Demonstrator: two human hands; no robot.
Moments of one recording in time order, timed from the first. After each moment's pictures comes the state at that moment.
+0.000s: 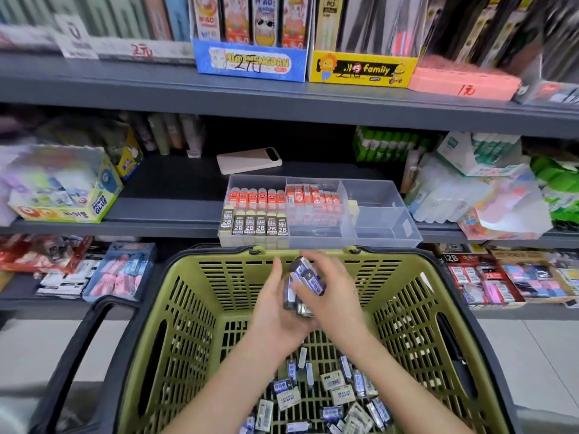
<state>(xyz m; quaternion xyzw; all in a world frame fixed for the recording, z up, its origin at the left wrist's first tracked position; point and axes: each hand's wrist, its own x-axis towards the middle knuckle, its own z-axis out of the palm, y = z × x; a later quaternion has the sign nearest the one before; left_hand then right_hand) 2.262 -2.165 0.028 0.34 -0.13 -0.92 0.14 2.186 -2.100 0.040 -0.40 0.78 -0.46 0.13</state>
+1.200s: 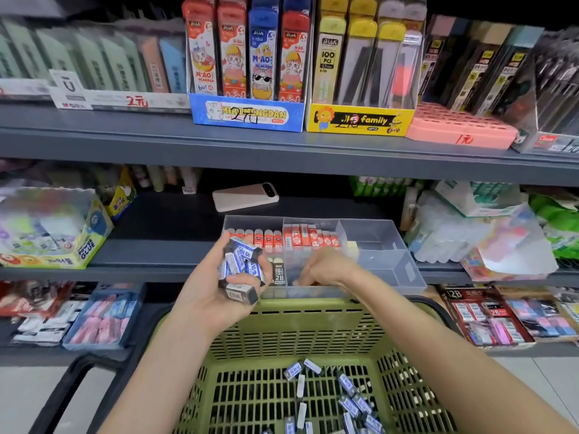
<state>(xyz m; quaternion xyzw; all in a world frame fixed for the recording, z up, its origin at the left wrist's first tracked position) 2.274 -2.261 0.119 0.29 0.00 -0.94 0.17 2.091 -2.198 0.084 -0.40 0.83 -0.17 0.36</state>
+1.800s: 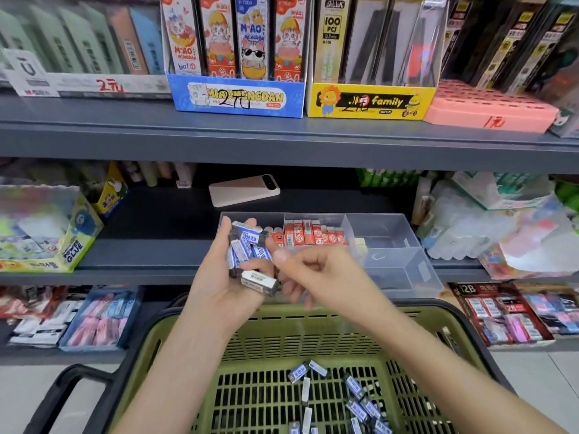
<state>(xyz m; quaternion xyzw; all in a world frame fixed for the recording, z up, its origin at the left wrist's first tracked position) 2.240 -2.265 0.116 0.27 -0.05 -0.93 0.26 2.136 -2.168 0.114 -0.43 0.65 -0.49 0.38</state>
